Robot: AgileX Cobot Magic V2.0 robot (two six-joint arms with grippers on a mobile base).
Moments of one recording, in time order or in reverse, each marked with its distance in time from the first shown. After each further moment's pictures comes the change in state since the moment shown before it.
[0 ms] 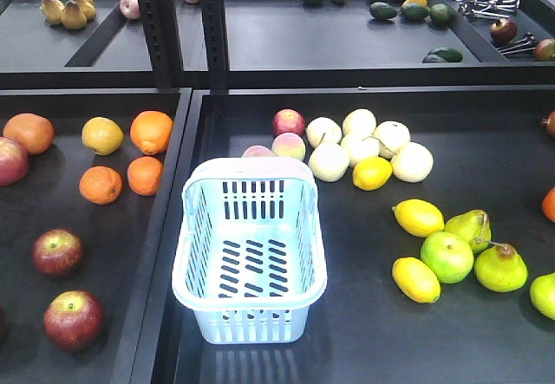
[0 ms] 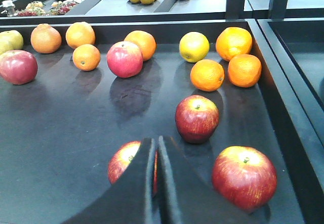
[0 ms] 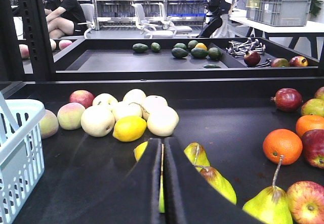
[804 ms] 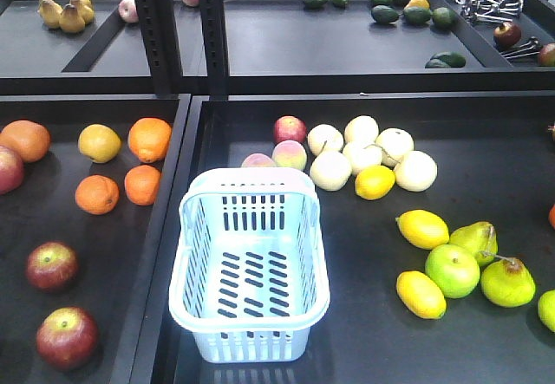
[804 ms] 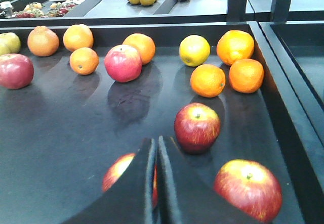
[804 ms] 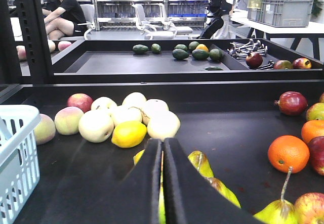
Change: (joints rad) left arm 0.000 0.000 0.000 0.000 0.000 0.000; right arm 0.000 0.000 0.000 0.000 0.000 0.000
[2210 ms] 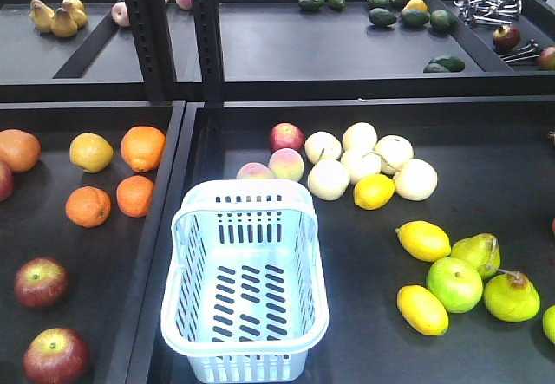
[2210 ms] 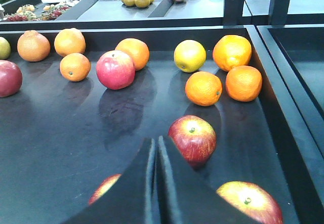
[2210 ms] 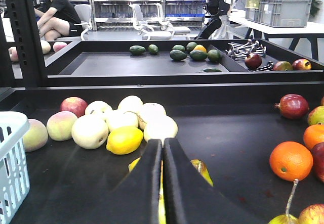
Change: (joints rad) left arm 0.000 0.000 0.000 0.000 0.000 0.000; right arm 0.000 0.000 0.000 0.000 0.000 0.000
